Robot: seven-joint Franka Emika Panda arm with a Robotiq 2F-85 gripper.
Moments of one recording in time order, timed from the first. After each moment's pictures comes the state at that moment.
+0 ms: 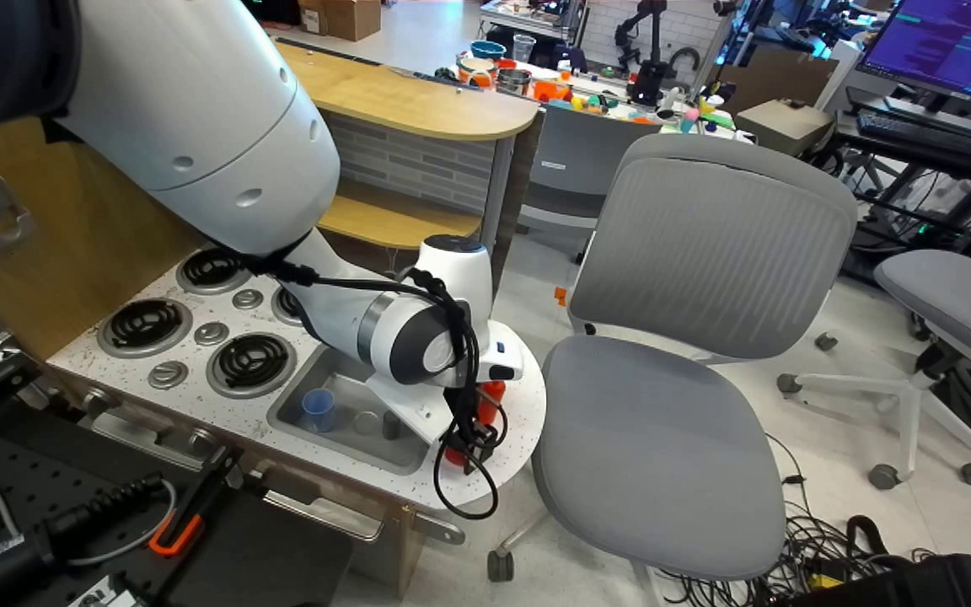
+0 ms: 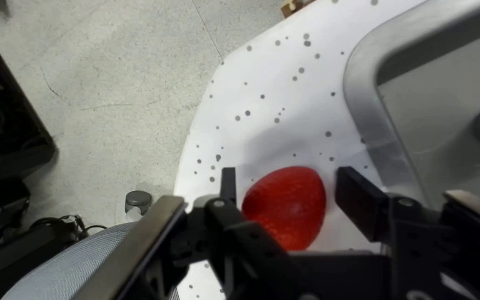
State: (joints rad) arm -0.25 1.12 -0.25 -1.59 -0.07 2.59 0.15
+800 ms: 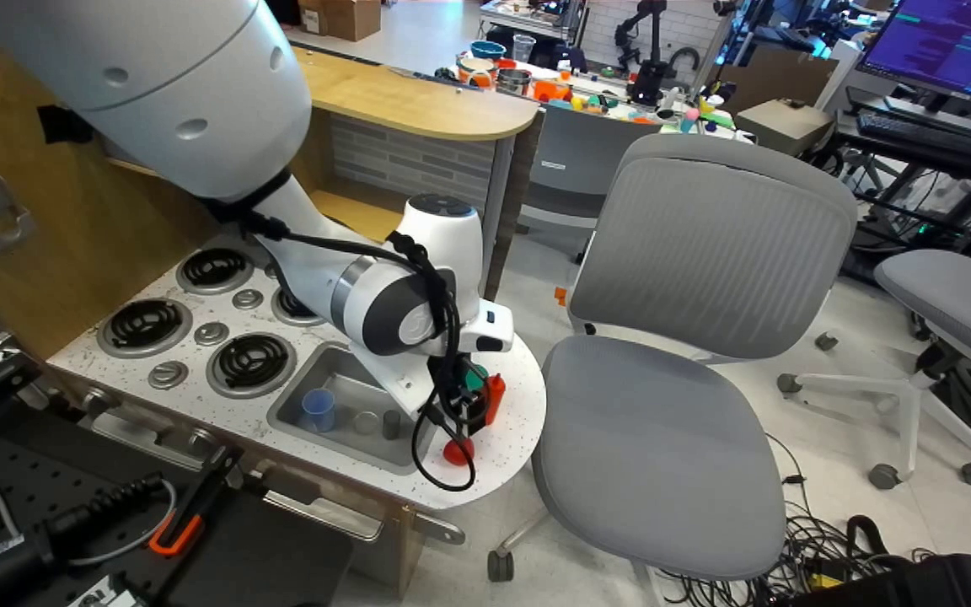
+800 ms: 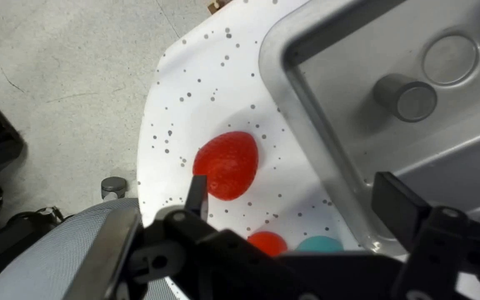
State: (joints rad) arm -0.25 0.97 -0.20 -1.73 0.00 2.67 0.14
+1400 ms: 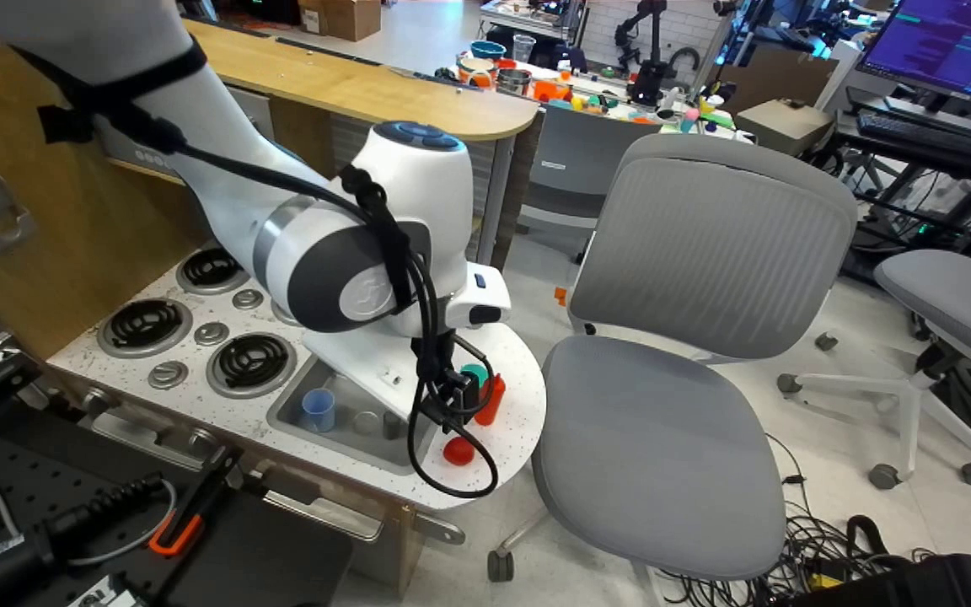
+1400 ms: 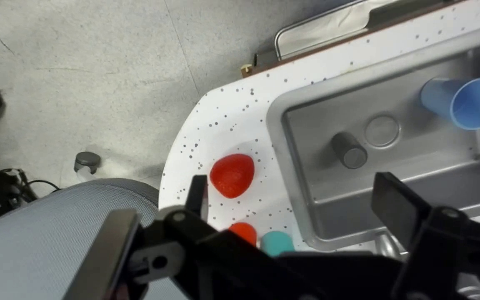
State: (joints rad) arm -0.31 0.61 -0.16 -2.10 -0.01 2.70 -0.17
